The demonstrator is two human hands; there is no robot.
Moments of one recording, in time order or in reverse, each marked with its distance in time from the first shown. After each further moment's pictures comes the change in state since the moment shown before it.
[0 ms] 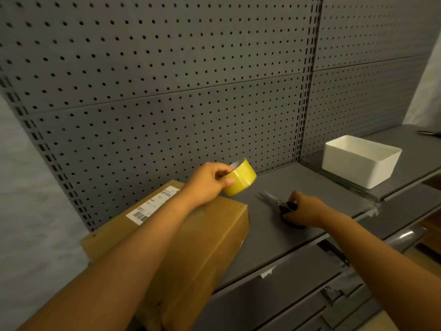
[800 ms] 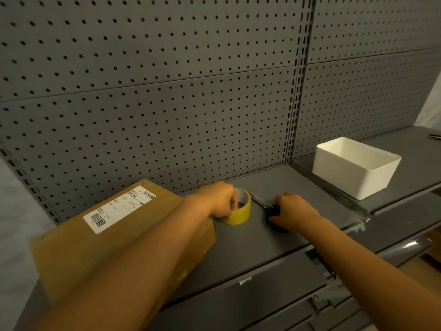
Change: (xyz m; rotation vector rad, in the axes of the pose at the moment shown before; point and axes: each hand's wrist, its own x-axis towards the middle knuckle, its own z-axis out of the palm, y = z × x) left_hand 0.055 0.018 0.087 0.663 -0.443 -0.150; right_hand 0.053 0.041 -0.009 -0.278 0.082 -0.138
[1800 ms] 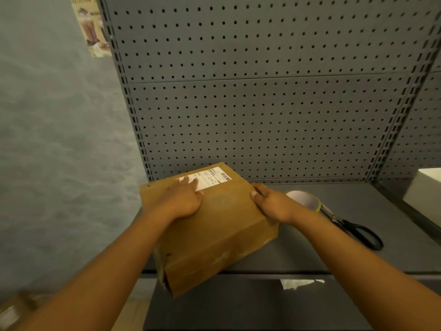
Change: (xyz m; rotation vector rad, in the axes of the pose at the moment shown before) left_hand -0.173 -0.112 0.015 -0.122 0.176 -0.742; right_hand -0.012 -0.162 -0.004 0.315 -0.213 -0.501
